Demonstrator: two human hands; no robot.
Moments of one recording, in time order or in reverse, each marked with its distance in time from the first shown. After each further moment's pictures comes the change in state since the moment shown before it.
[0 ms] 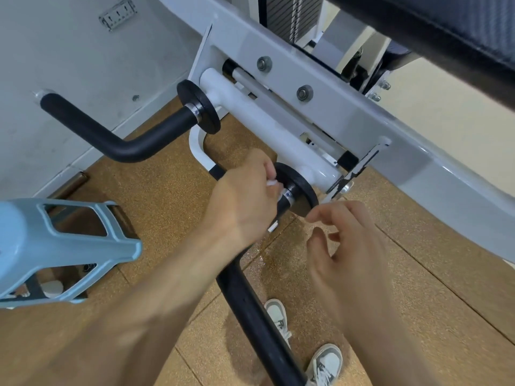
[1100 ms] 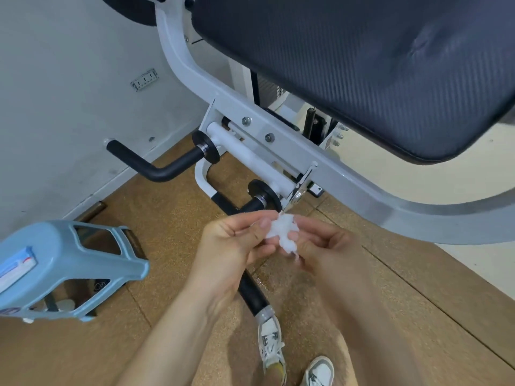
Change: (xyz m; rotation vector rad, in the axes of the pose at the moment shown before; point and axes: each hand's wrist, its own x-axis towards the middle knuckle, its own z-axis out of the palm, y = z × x) left_hand -0.141 0.083 -0.036 -1.200 -0.007 -0.287; right_hand -0.059 -0.053 -0.103 0.854 -0.181 0.416
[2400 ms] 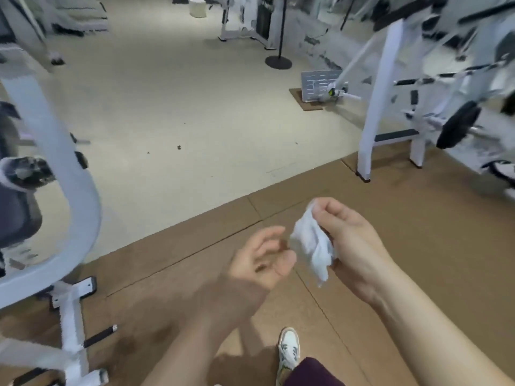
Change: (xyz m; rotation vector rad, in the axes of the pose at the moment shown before) left_hand -0.322 -0.113 0.198 0.766 -1.551 -0.027; right_hand -0.463 -0.003 -0.184 0.418 1.097 -0.237
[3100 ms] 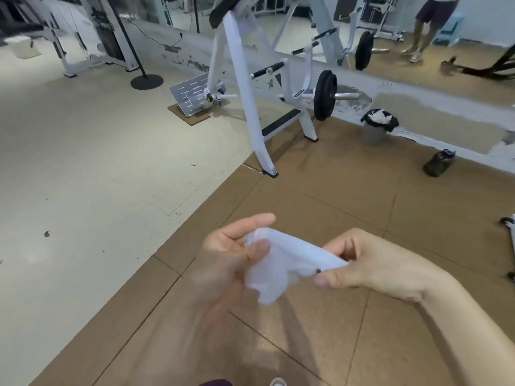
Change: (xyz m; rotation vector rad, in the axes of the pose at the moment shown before) left_hand 0.300 0.087 0.300 -0.344 -0.446 -0.113; right_hand 0.093 -0.055 -0.414 -0.283 -0.129 -0.064
